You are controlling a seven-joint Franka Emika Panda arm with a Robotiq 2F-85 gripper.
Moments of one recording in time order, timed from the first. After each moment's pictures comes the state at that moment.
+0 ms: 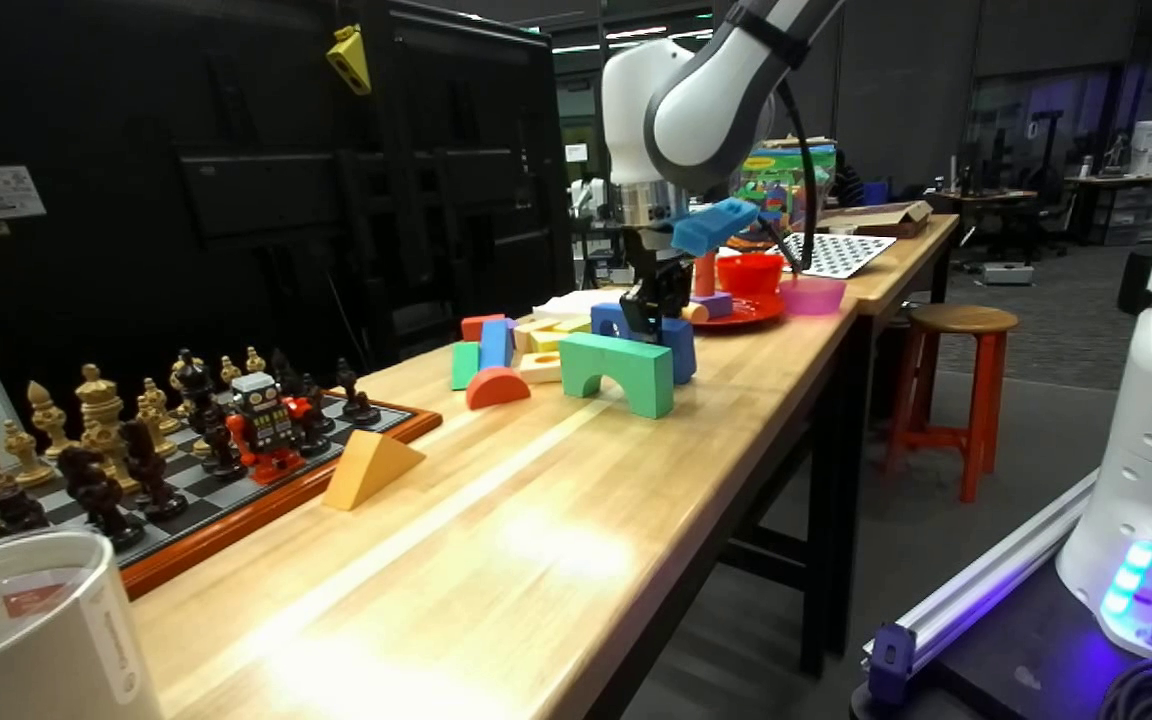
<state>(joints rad) 0.16 -0.06 0.24 -2.42 -0.22 2.41 0.23</state>
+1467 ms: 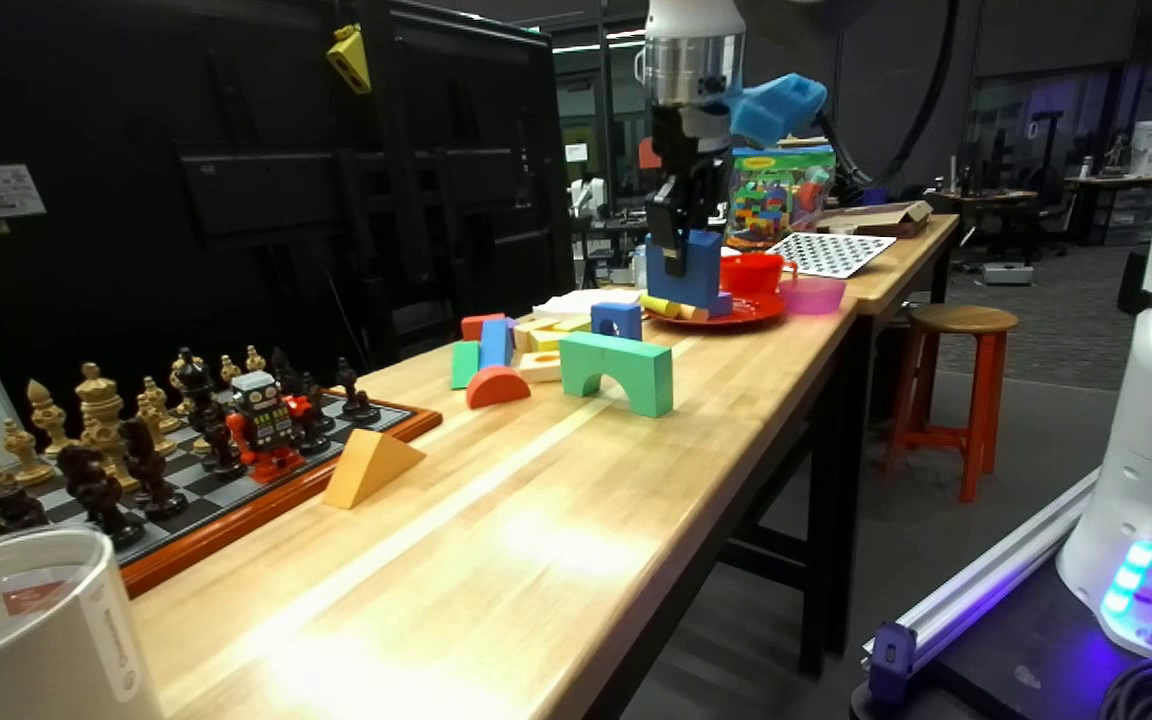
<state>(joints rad) 0.27 -0.53 0.32 -2.58 -0.15 2.24 0.23</state>
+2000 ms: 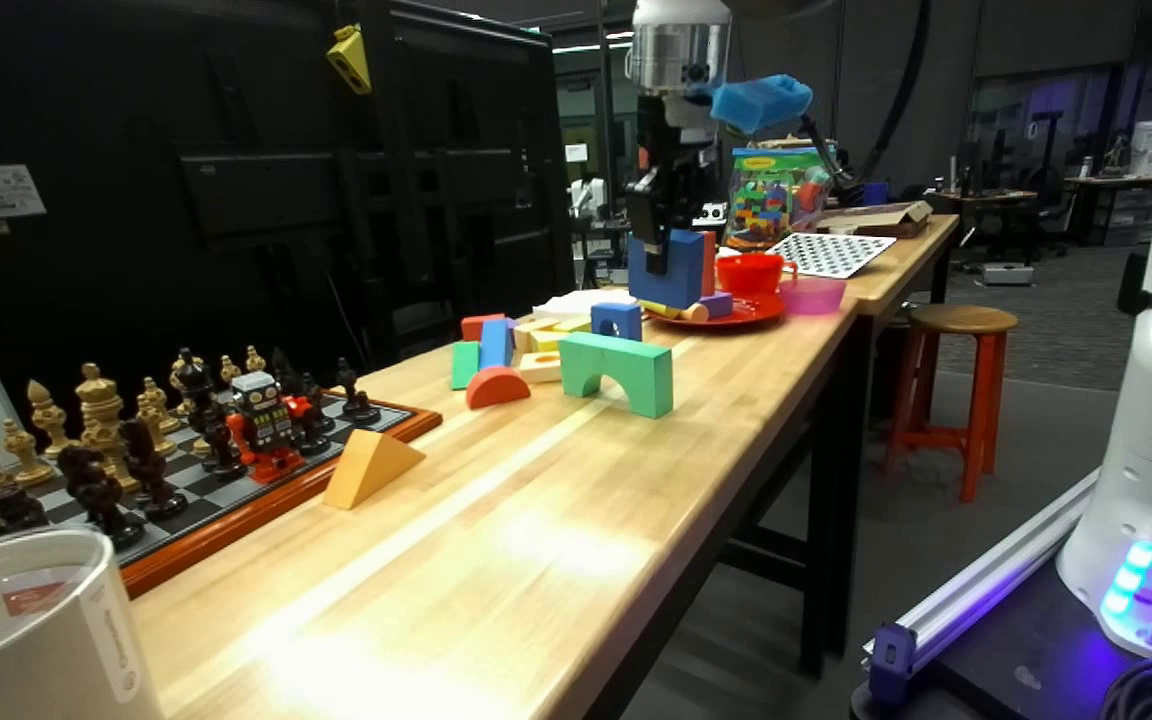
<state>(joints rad) 0.28 -0.49 0.31 -2.53 -0.04 2.25 0.20</state>
